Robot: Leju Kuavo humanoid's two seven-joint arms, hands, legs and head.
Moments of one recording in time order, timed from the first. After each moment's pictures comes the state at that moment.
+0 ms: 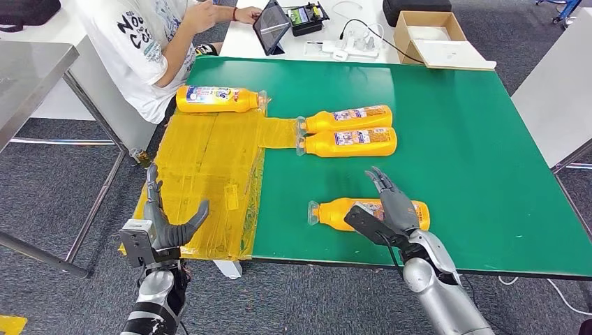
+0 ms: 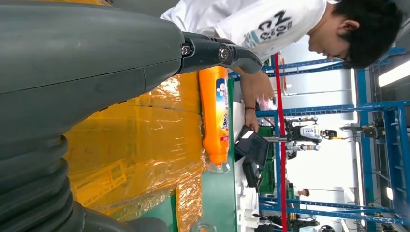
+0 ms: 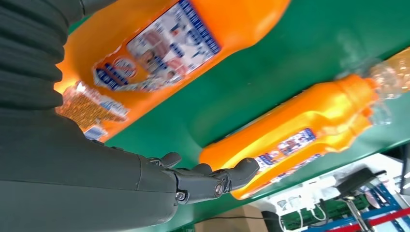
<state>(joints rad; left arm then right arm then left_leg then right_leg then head) -0.13 -0.24 0.01 -1.15 -0.25 0.20 -0.66 -0.32 -0.16 0.40 -1.16 0.81 -0.05 -0.13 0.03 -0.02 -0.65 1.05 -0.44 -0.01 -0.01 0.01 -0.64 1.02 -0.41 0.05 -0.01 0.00</state>
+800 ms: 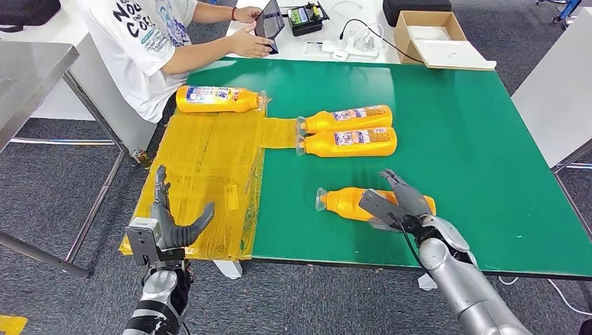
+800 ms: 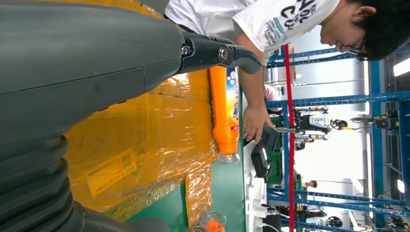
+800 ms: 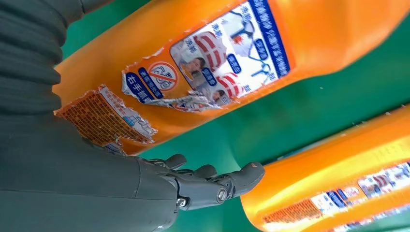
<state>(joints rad) -0.15 -0.24 0.01 -1.08 -0.24 0.17 -0.66 -0.48 -0.22 0.44 -0.93 0.78 0.07 -0.06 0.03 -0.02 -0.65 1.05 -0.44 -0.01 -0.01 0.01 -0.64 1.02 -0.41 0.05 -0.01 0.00</state>
